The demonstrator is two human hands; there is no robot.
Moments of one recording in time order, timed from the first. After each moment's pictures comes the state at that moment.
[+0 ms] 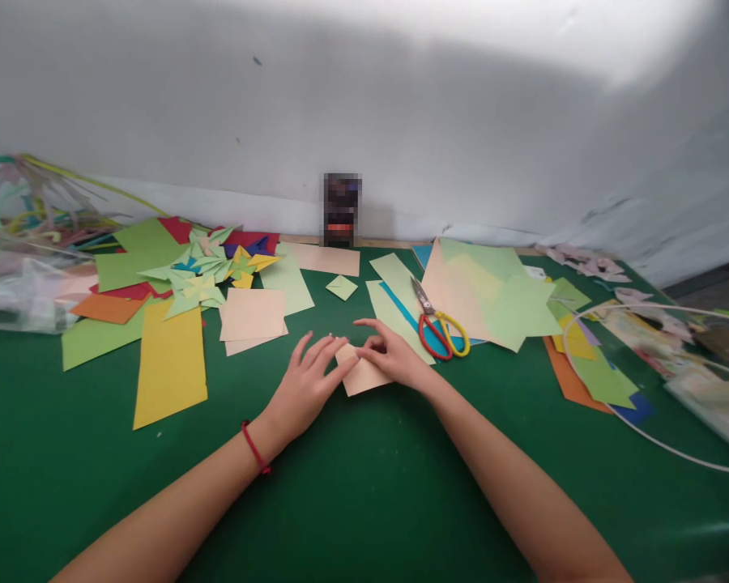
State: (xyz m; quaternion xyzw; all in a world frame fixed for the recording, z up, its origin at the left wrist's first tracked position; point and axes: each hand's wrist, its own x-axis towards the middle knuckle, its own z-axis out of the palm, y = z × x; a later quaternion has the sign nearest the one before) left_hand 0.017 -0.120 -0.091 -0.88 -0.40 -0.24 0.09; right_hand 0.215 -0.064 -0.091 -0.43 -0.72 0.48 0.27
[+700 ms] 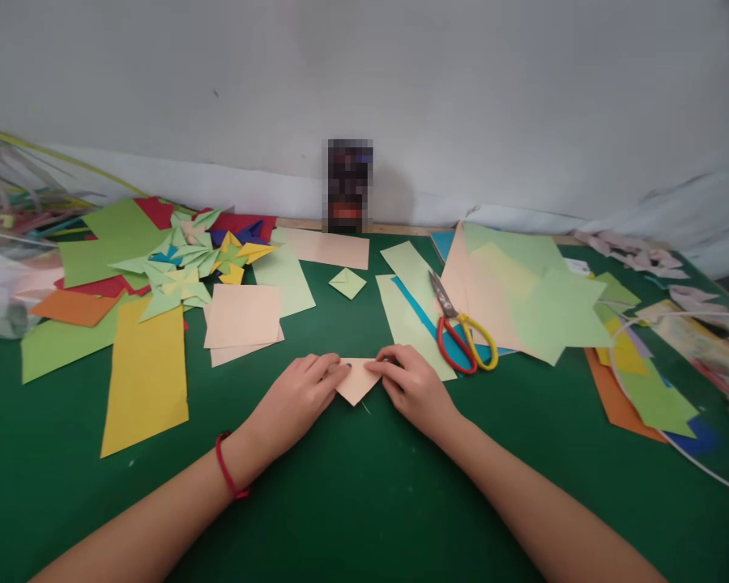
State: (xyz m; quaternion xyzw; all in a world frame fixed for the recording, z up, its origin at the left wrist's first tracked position) left_hand 0.007 -0.104 -0.097 -0.90 -0.41 -0.14 -0.06; right_hand 0.229 -0.084 -0.112 -0.42 -0.86 0.14 0.25
